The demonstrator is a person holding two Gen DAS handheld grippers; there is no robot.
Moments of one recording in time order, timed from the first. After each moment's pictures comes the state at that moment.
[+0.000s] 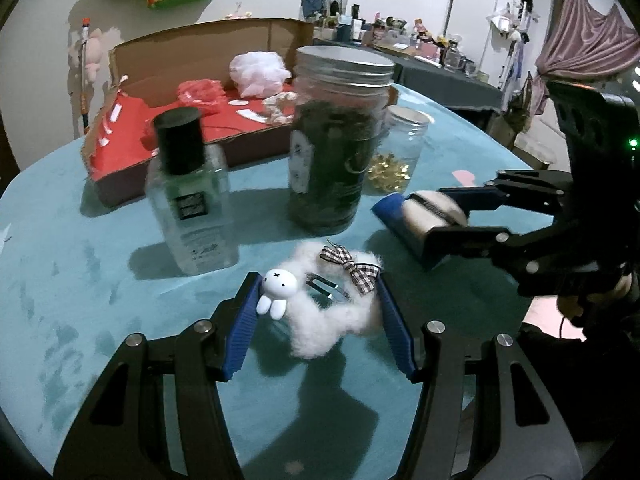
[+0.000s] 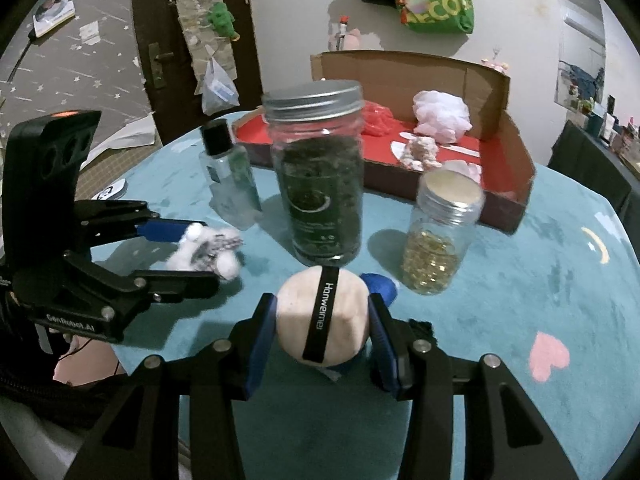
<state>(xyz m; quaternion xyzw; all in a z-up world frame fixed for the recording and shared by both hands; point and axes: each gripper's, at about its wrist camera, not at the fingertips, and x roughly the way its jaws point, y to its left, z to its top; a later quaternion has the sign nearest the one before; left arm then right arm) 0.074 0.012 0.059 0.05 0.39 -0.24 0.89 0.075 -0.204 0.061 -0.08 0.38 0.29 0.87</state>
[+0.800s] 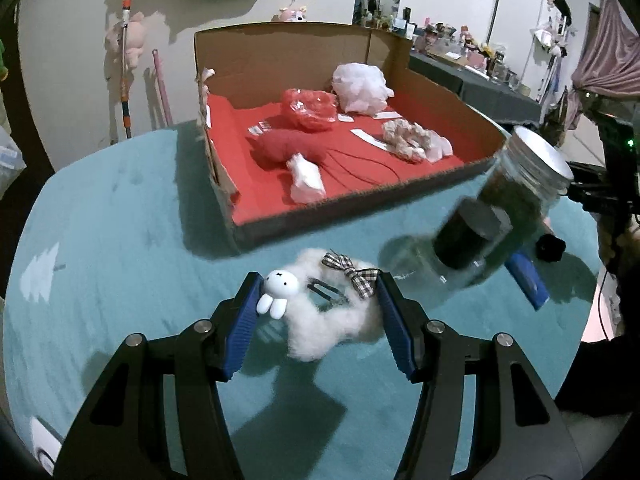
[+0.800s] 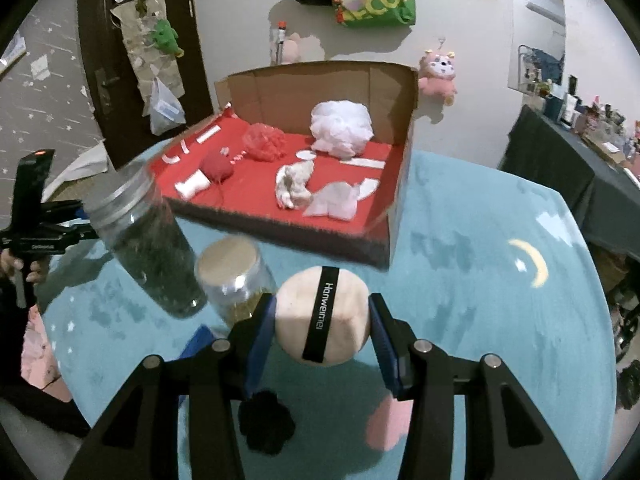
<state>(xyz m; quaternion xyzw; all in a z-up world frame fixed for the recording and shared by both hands) 0.163 0.116 0.078 0.04 0.41 -0.19 0.89 0.162 -0.290 0.088 -0.06 0.39 0.24 0.89</state>
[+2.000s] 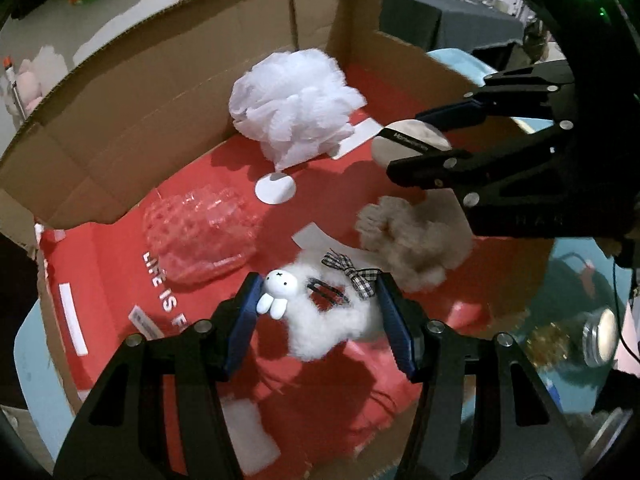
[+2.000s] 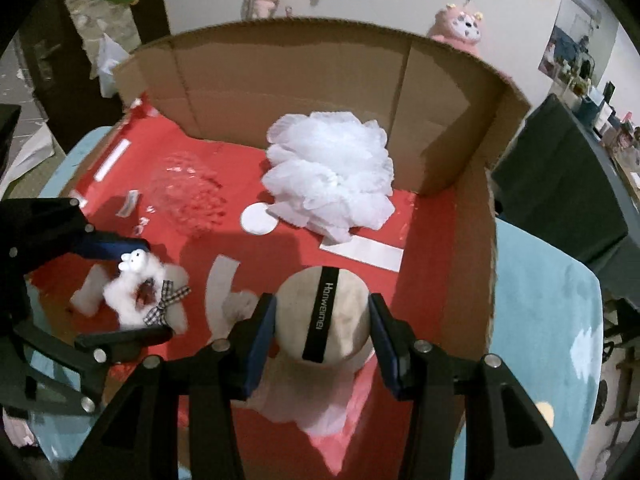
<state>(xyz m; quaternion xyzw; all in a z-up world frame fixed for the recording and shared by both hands) 0.355 -0.035 0.078 0.17 0.49 -0.25 0.82 0.378 -0.190 0.080 -0.13 0.51 0.18 0.83</state>
